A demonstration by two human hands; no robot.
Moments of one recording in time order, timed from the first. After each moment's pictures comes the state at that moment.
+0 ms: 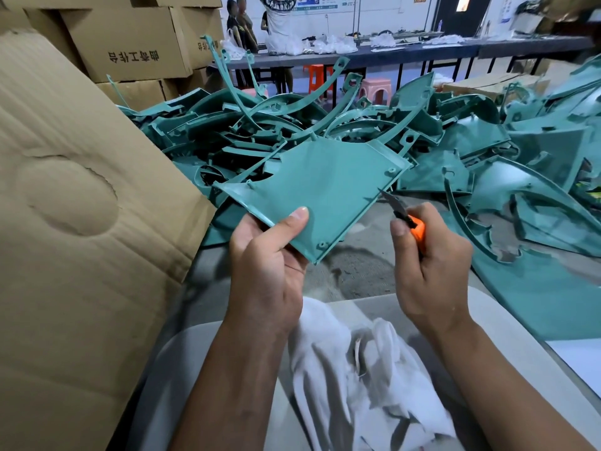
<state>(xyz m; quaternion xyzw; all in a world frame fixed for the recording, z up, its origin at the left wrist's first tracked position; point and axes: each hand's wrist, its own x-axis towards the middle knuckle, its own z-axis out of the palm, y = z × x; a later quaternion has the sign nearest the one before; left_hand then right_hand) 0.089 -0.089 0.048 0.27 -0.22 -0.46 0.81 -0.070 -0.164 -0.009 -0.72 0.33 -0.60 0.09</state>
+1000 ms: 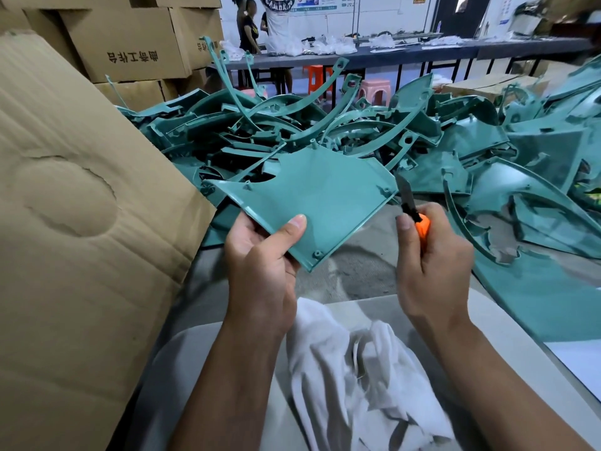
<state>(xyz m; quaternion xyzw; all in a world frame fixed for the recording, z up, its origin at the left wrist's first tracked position) 0.091 -0.089 0.040 0.32 -0.25 -0.42 0.81 -0.069 -0.164 -0.008 -0.69 0.40 -0.60 0.09</state>
